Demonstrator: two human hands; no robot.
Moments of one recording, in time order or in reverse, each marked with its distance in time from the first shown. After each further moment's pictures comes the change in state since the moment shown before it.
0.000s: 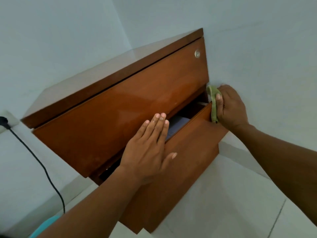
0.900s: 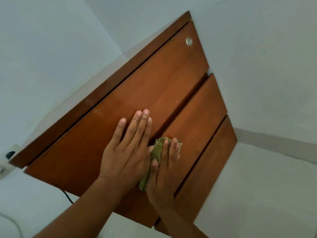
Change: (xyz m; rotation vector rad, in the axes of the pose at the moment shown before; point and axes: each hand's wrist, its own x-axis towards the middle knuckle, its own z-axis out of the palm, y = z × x) left_hand 0.001 -0.060 -0.009 0.327 0.097 0.071; right_hand -0.153 -0.278 0.108 0.556 0.139 0.587
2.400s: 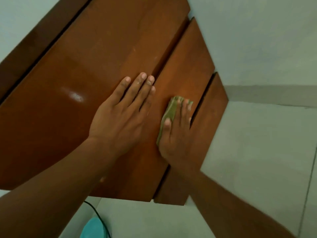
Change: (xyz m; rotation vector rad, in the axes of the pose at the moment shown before) left_hand 0.030 0.012 0.020 0.177 -0.102 0.325; right_hand 0.027 0.068 -0.011 -0.151 0.105 0.115
